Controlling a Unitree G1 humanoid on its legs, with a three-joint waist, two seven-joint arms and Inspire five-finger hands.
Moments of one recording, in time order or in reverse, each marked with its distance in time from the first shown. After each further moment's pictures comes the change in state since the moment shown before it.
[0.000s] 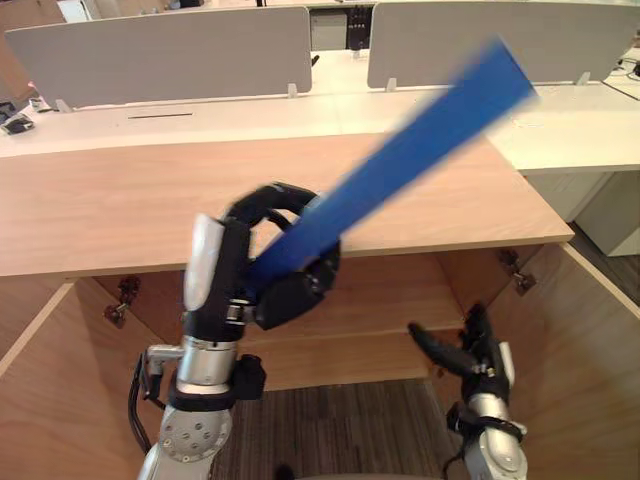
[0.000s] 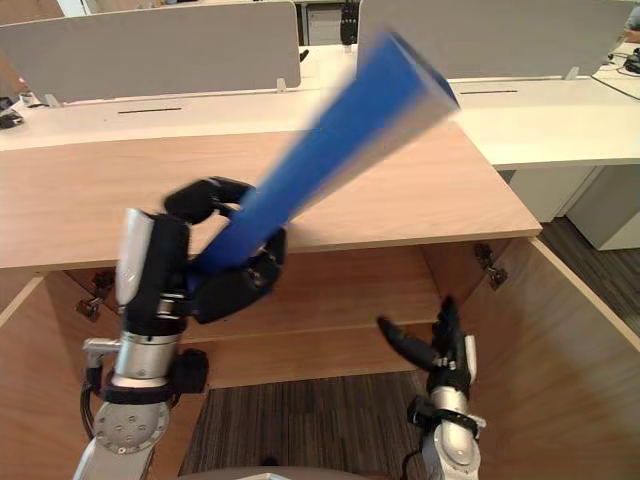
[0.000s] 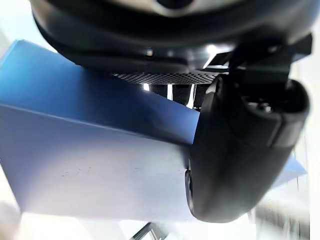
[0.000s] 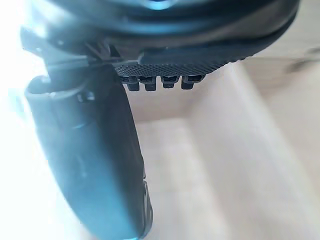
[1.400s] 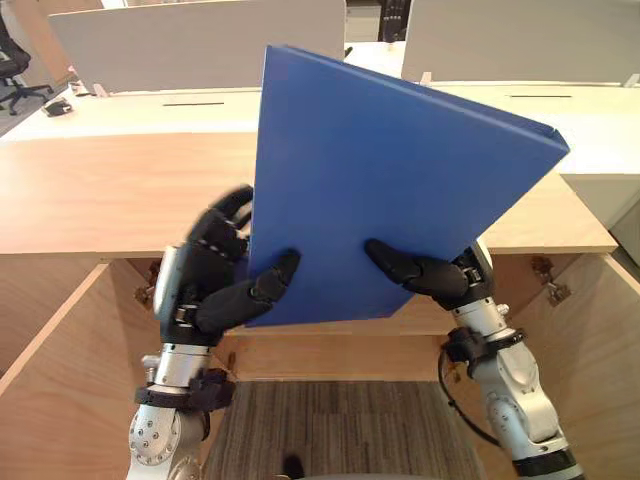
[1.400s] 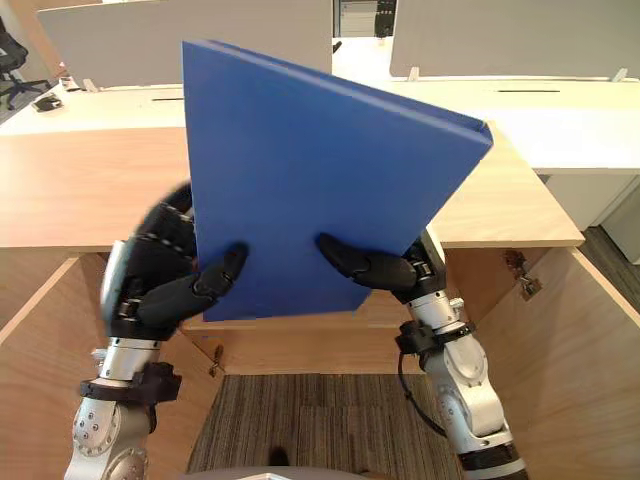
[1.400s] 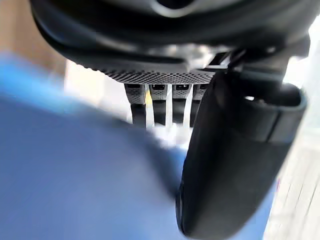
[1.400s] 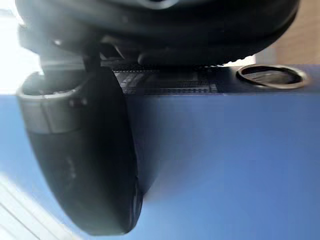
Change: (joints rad) left arm 0.018 -0.118 0.155 0.151 -0.339 0.032 -0.177; right arm -0.372 -0.312 0.239 -0.076 0.268 -0.044 0.247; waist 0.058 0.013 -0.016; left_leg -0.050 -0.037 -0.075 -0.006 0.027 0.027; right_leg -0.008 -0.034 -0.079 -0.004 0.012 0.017
